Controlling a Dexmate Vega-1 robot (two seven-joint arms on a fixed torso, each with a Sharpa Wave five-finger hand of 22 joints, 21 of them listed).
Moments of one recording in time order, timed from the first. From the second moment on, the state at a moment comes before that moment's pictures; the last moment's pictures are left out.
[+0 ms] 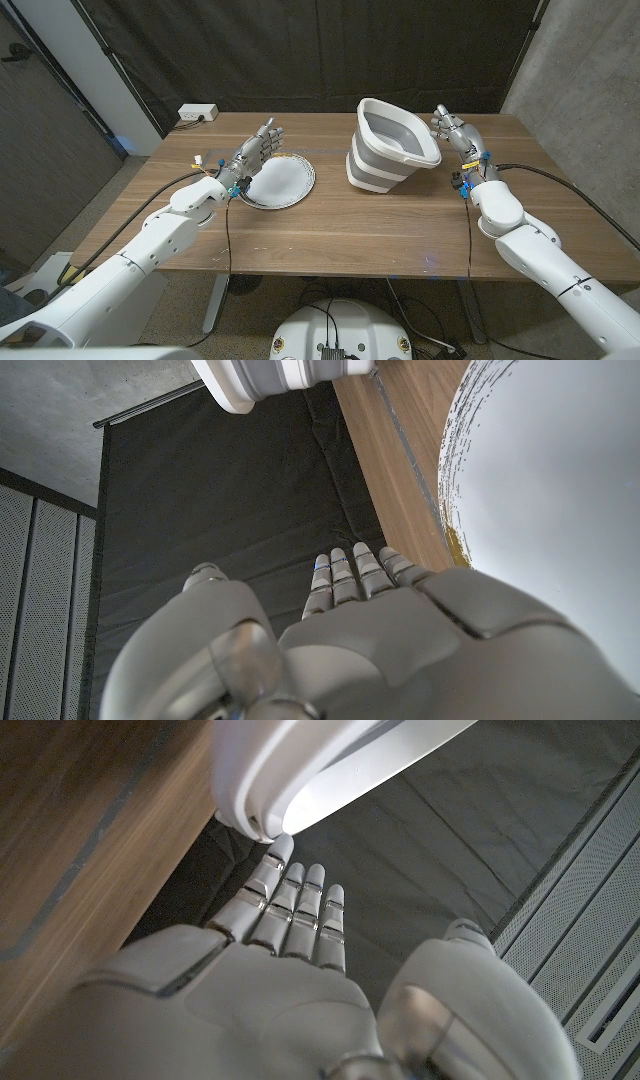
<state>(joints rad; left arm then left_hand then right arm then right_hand) 0.99 0.74 0.32 -1.69 -0.78 -0.08 -0.07 0.52 0.13 -0.08 0.10 0.24 0.14 0.04 0.20 0.19 0.15 -0.02 0.21 0.19 0.09 0.00 0.19 0.18 -0.04 -0.04 0.20 0.18 -1.15 -0.68 -0.19 -1.84 0.29 0.12 -0.37 0.45 -0.05 0.03 0.10 0.35 0.37 0.00 0.20 0.20 0.47 0.03 0.22 0.20 0.40 -0.02 0.19 0.19 0.44 -0.05 0.44 0.17</state>
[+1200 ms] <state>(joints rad) 1.04 0.76 0.30 -1.72 -0.78 -0.10 -0.06 0.52 0.13 -0.08 0.10 0.24 0.14 0.04 0.20 0.19 0.15 -0.02 0.21 0.19 0.09 0.00 0.19 0.18 -0.04 -0.04 0.20 0.18 -1.19 -0.64 -0.18 -1.84 0.34 0.18 -0.36 0.45 -0.05 0.02 0.10 0.34 0.39 0.00 0.20 0.20 0.47 0.03 0.22 0.20 0.39 -0.03 0.19 0.19 0.42 -0.04 0.42 0.17</state>
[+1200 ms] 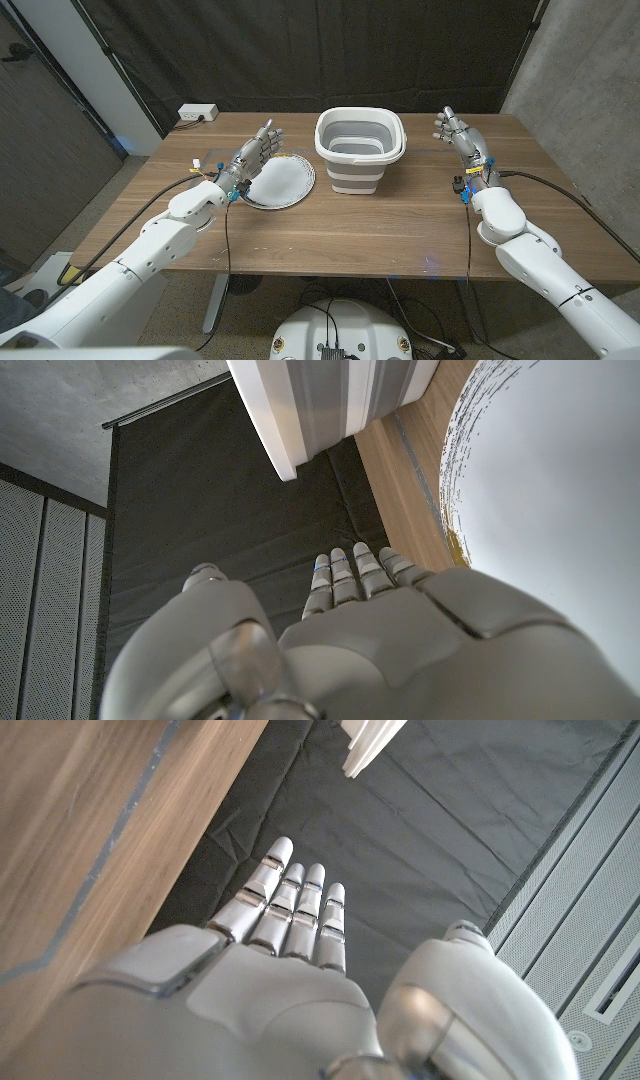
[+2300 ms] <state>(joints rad) 0.97 0.73 0.32 -1.63 -0.79 -0.11 -0.14 0.52 0.13 -0.09 0.10 0.24 0.14 0.04 0.20 0.19 0.15 -0.02 0.21 0.19 0.09 0.00 0.19 0.18 -0.04 -0.04 0.20 0.18 -1.08 -0.55 -0.27 -1.62 0.53 0.26 -0.24 0.44 -0.03 0.01 0.11 0.33 0.42 0.05 0.21 0.20 0.49 0.04 0.23 0.20 0.39 -0.01 0.19 0.19 0.42 -0.05 0.39 0.17</state>
